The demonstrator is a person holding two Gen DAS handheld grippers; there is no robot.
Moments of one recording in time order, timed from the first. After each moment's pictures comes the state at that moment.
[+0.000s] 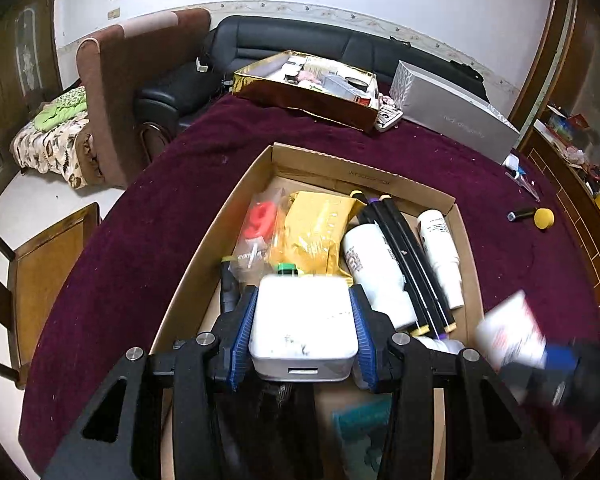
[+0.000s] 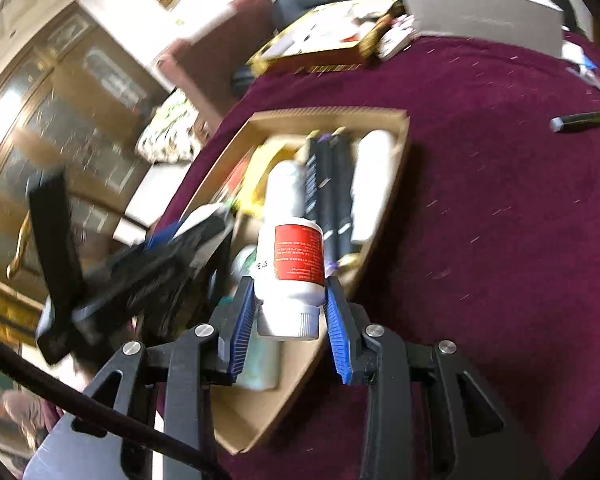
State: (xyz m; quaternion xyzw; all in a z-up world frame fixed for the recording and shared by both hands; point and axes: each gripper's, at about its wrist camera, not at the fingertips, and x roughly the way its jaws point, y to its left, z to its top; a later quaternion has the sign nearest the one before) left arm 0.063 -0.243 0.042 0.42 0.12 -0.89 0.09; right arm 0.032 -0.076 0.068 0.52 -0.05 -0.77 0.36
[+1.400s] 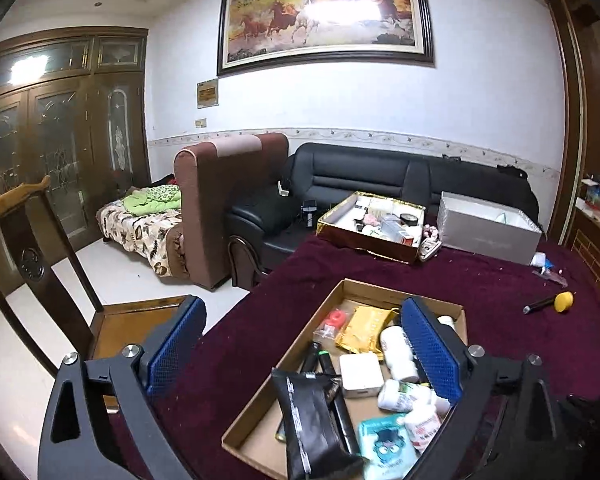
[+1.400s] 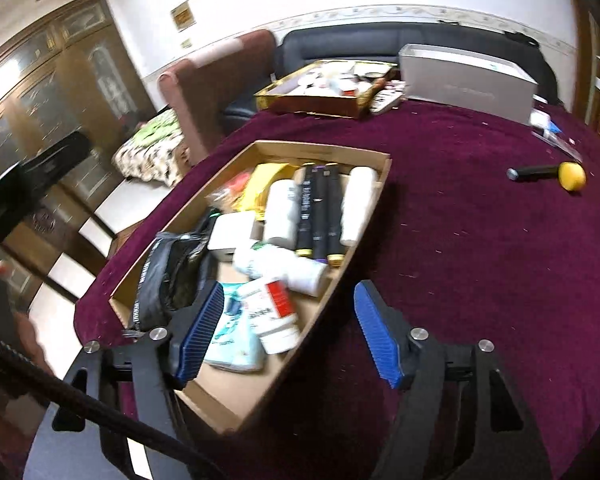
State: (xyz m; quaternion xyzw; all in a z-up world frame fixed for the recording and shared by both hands) left arm 0.172 -0.207 0.142 0.21 0.06 -0.94 0.26; right arm 0.091 -0.066 0.087 0.41 0.01 -0.86 0.31
